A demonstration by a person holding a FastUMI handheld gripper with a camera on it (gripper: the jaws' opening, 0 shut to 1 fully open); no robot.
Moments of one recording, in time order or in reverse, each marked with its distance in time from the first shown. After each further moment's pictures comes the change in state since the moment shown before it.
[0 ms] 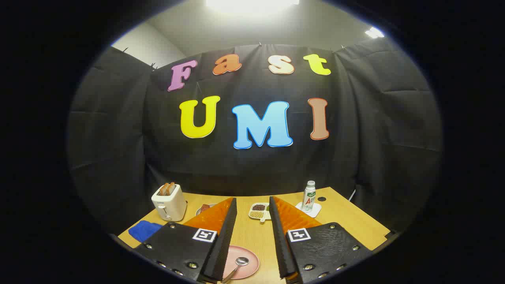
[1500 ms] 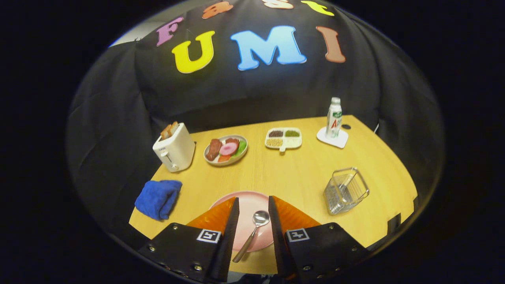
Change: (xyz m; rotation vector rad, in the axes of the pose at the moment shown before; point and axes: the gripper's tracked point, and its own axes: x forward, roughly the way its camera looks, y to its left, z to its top) arm 0.017 0.052 -0.217 0.124 0.645 0.126
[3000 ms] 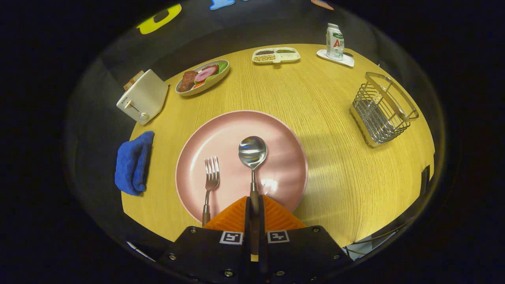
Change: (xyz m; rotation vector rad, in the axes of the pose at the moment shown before) arm 0.071 -0.002 -0.113 0.116 0.374 -0.064
